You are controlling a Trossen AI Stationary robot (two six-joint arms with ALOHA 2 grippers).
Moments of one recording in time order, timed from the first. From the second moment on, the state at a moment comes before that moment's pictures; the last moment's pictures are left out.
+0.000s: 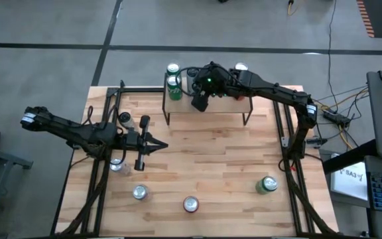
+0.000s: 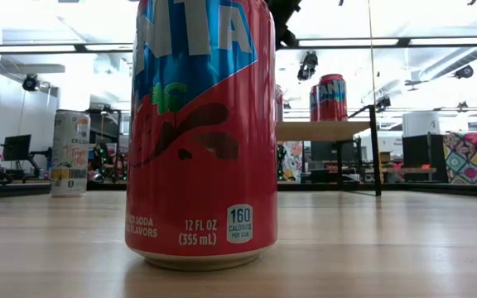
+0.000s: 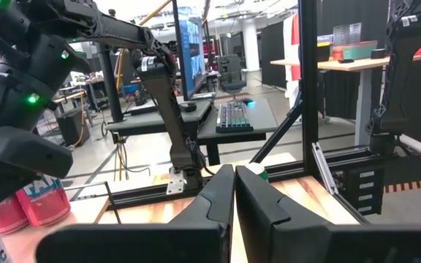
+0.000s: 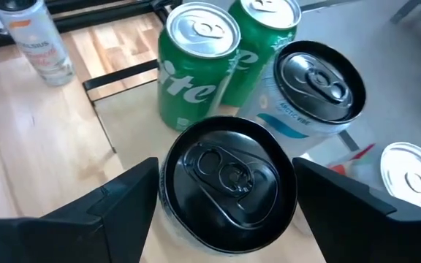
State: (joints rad) left arm -0.27 0.92 0.69 0.30 -0.18 0.14; right arm -0.30 1.81 1.95 -0.88 0.26 0.02
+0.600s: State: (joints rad) left arm -0.27 0.92 0.69 0.29 -0.18 0.14; right arm -0.30 1.80 1.95 -0.83 0.26 -0.01
